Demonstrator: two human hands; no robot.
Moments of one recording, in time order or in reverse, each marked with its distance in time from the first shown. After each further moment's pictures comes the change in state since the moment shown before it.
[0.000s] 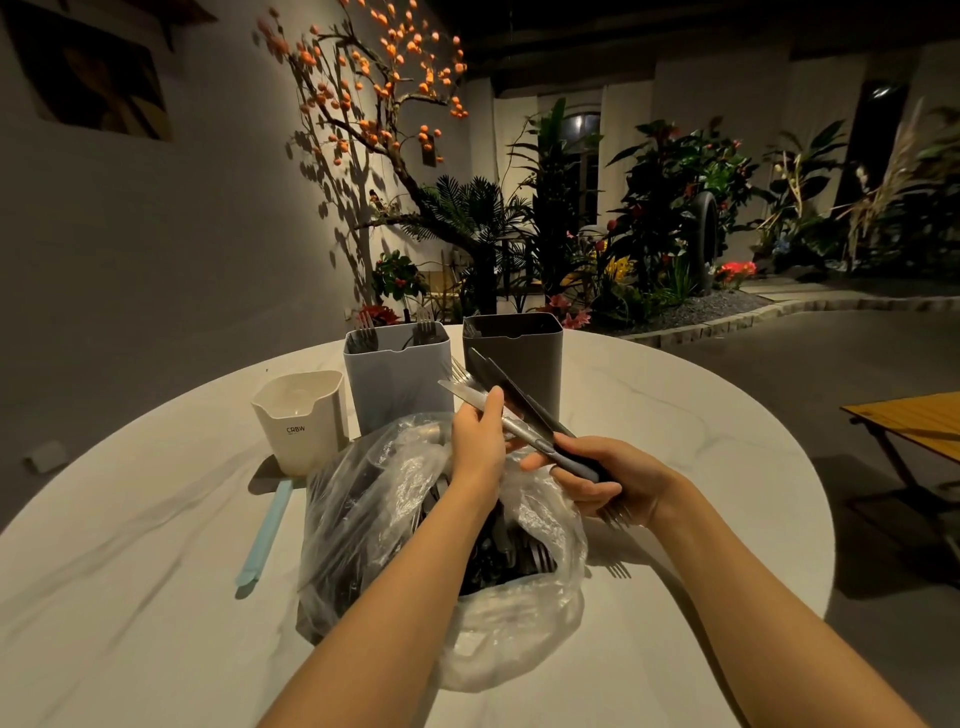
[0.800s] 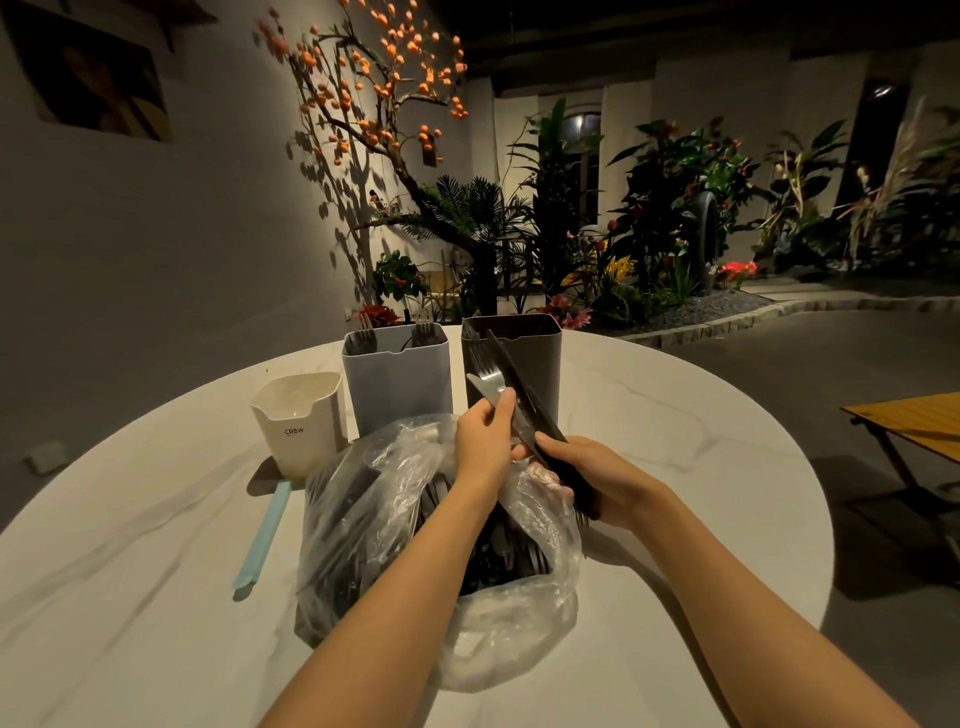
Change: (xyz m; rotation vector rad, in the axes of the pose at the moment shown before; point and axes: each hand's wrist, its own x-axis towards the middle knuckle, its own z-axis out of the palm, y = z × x) left_hand 0.001 -0.004 0.002 0.112 -0.089 0.082; right_hand 0.016 0.004 0.019 -0.263 0.522 -0.001
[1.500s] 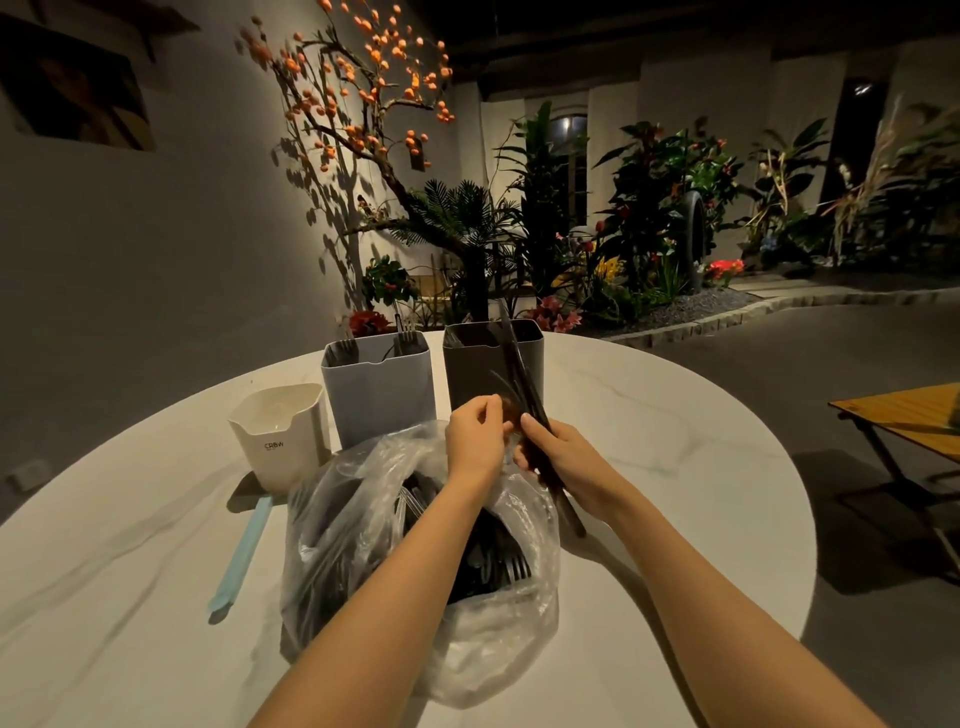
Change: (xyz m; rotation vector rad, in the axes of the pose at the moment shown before) left_hand 0.020 -0.007 0.011 0.171 0.014 0.057; right_hand 0.020 0.002 -0.003 -0.169 0.169 -0.290
